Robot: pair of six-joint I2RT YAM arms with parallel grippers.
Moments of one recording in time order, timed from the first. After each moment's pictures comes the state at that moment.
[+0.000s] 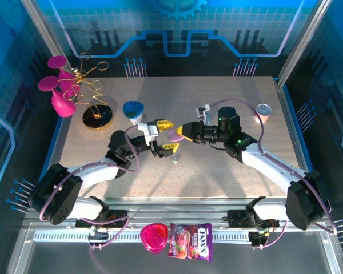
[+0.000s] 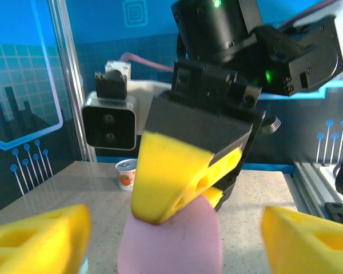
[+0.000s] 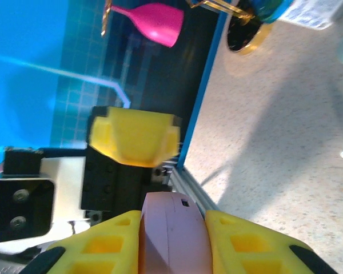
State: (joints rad) left arm -0.50 1.35 0.49 1.08 0.73 -0.06; right arm 0.49 1.28 0.83 0.14 -0.78 1.01
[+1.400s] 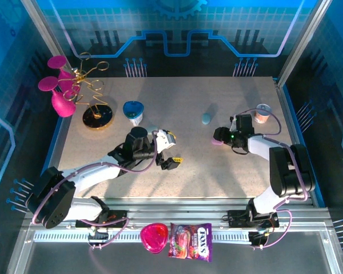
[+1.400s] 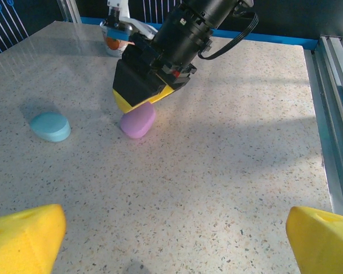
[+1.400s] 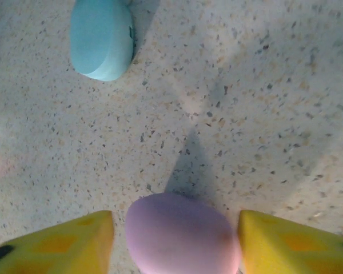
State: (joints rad) left arm -0.61 1.31 0.61 0.30 0.54 0.25; right arm 0.10 1.57 0.74 -0.07 -0.28 0.47
